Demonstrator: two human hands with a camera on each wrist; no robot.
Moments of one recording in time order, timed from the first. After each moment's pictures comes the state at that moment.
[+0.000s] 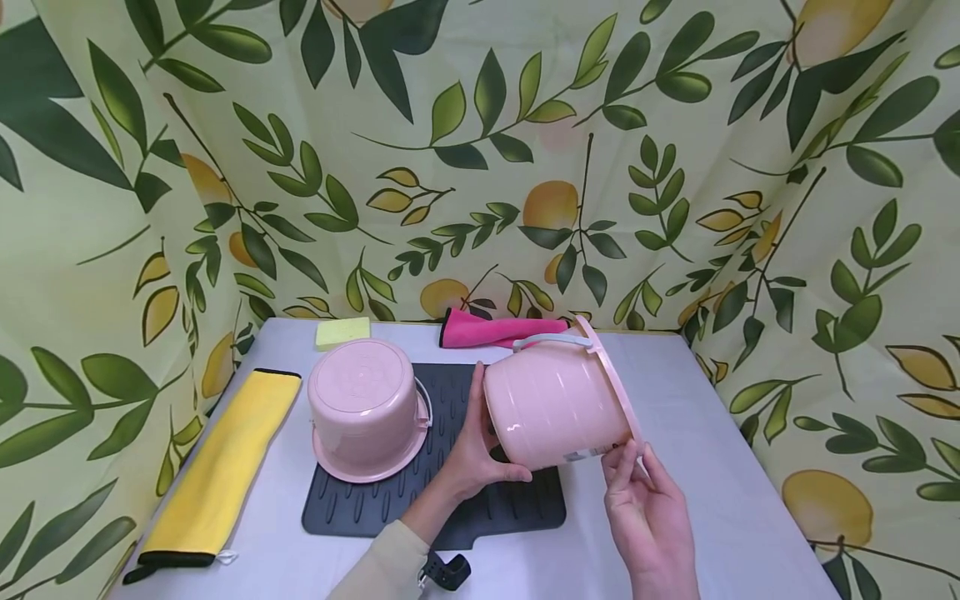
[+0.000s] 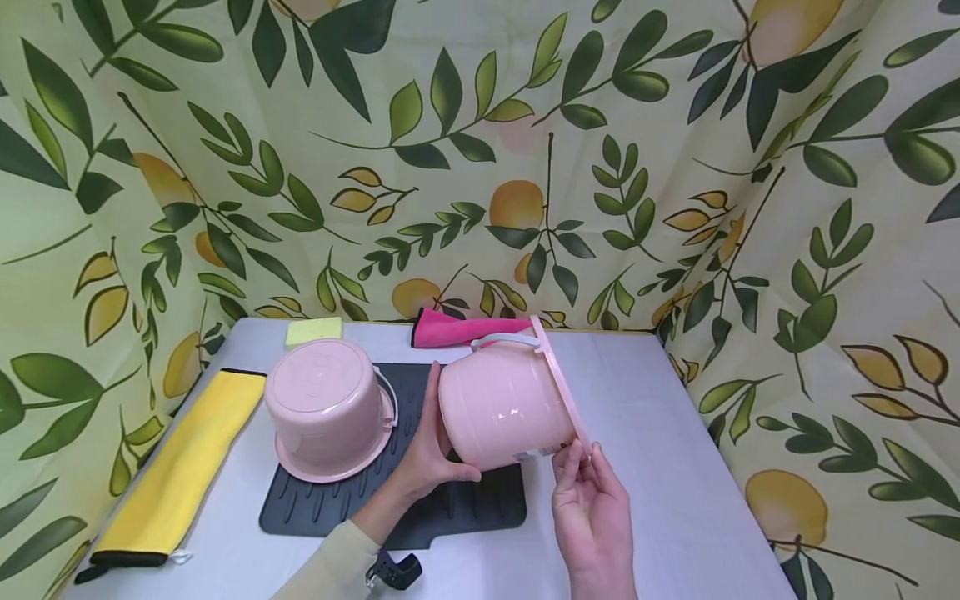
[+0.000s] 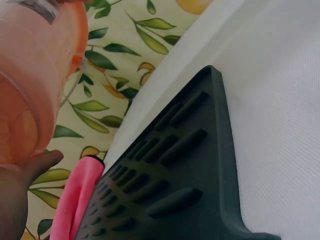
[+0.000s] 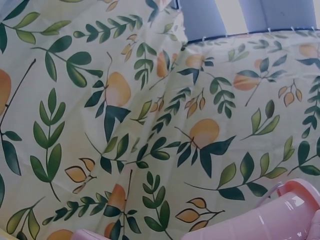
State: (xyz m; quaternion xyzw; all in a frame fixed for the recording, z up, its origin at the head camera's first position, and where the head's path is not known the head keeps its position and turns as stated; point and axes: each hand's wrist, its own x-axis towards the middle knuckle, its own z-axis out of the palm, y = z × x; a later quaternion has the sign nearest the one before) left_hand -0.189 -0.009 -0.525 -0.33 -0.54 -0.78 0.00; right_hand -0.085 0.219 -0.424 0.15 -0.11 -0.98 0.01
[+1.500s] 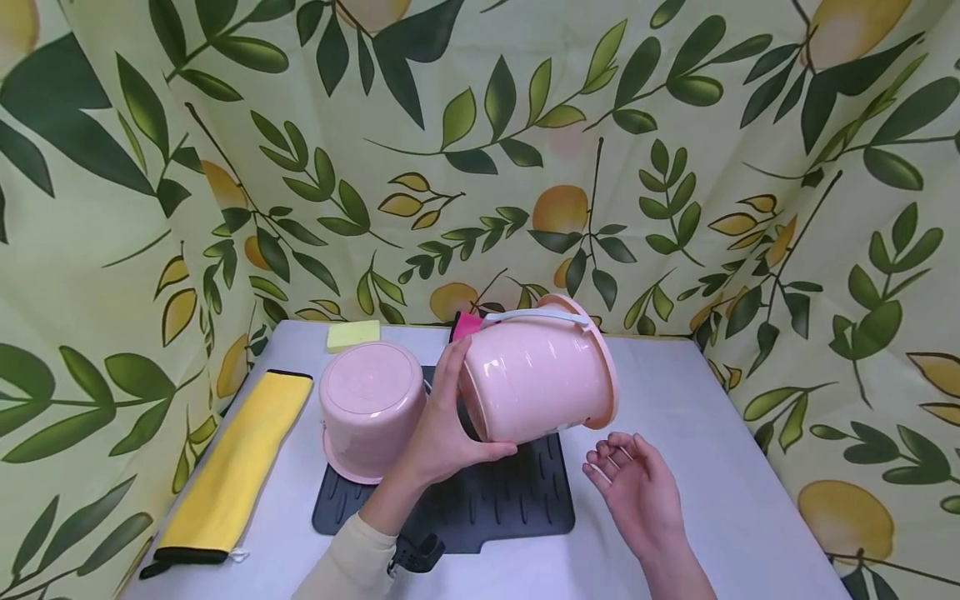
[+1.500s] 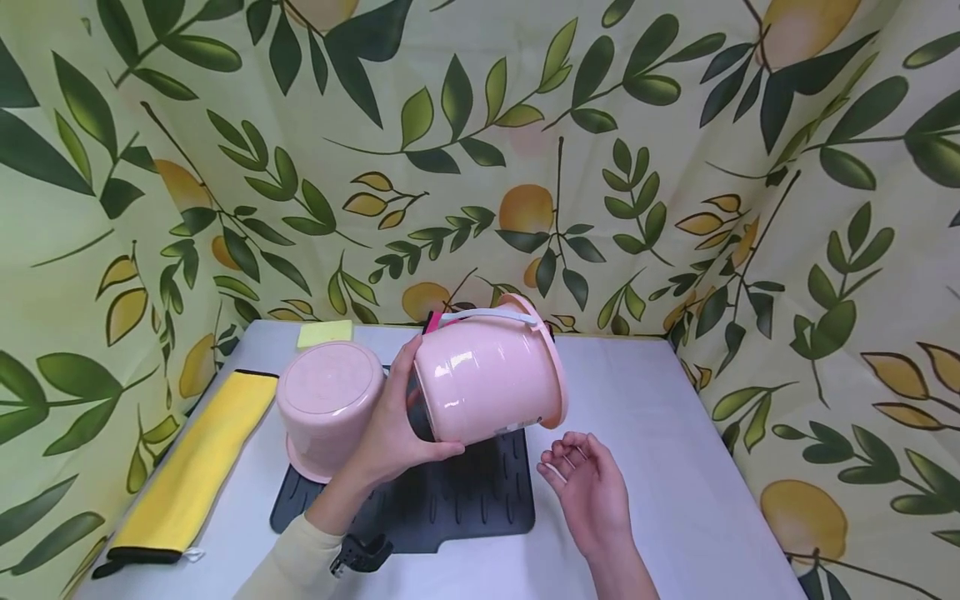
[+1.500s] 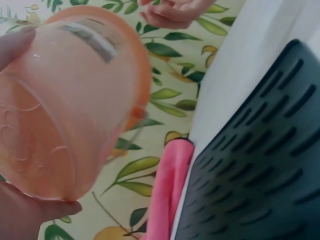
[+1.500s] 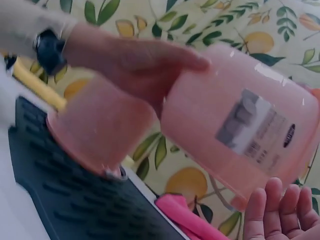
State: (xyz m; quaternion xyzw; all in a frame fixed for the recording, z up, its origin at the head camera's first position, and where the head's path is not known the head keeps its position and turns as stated) left_hand -0.184 -0.060 -0.447 -0.27 -0.77 -0.56 0.15; right_hand -0.117 0.237 -0.470 0.02 0.45 -0.89 0.06
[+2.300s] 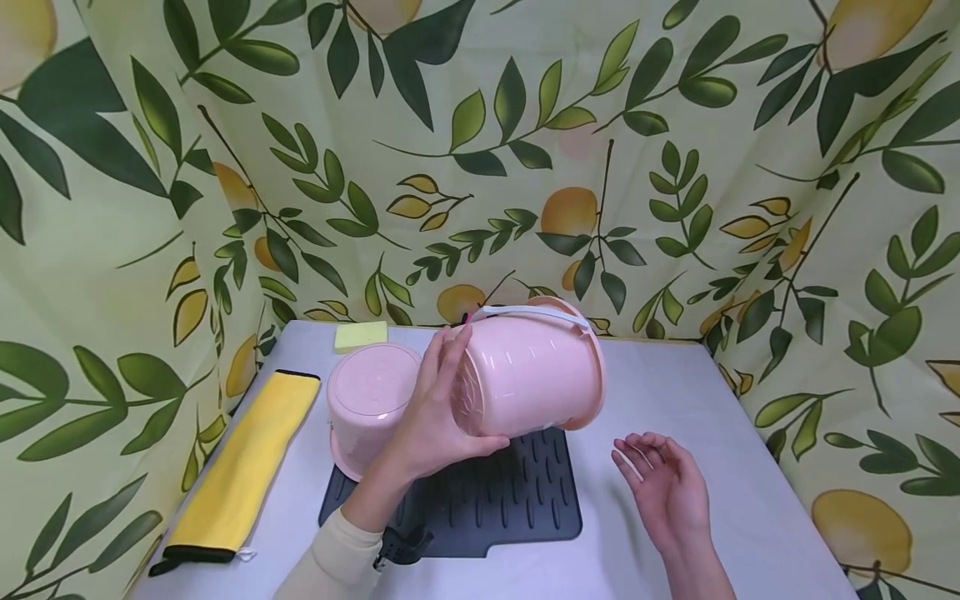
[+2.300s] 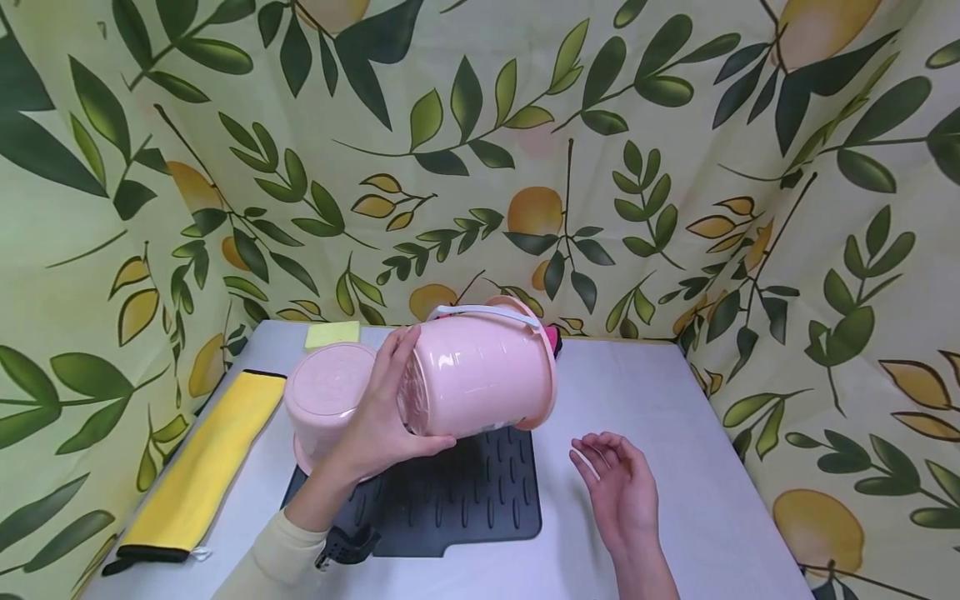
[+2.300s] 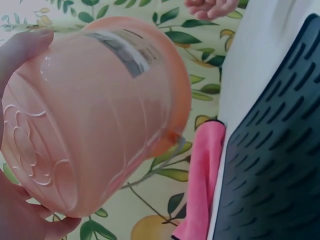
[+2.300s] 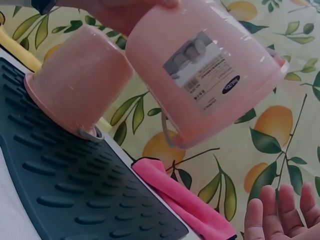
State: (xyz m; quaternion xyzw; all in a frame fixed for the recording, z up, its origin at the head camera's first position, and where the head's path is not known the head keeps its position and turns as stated) left_hand -0.186 -0.084 -0.419 -0.28 -0.81 -0.47 0.19; right_hand -0.128 0.265 -0.482 0.02 0.44 -0.90 -0.01
